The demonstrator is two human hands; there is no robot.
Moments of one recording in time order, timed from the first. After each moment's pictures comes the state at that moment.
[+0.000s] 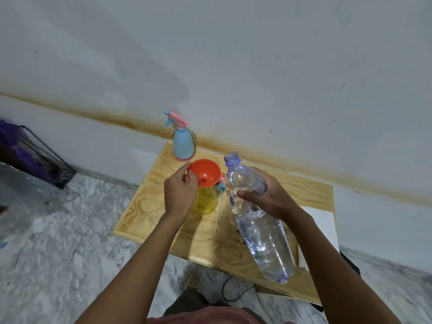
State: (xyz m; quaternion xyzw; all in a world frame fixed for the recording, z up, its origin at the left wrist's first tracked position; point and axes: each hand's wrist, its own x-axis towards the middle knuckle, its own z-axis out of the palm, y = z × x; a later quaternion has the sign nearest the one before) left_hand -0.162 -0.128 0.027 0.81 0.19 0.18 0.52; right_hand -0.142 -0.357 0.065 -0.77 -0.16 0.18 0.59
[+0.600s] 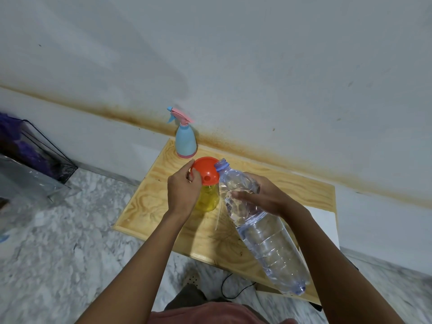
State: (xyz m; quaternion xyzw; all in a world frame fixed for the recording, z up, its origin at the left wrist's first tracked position) left_hand -0.162 -0.131 0.024 0.81 0.19 0.18 0.52; right_hand -0.135 -0.345 0.066 -0.79 -0.17 0.27 0.52
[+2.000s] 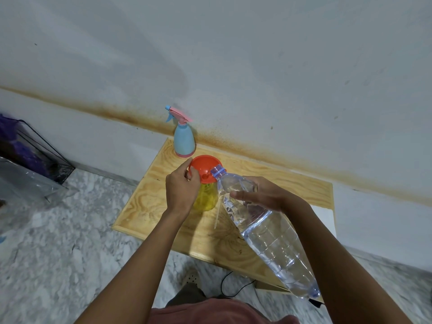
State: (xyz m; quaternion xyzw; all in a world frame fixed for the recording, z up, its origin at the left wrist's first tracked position) left_hand -0.161 -0.130 0.023 0.82 0.17 0.20 0.52; right_hand -0.133 -0.344 0.074 -0.81 -0.19 0.32 0.45
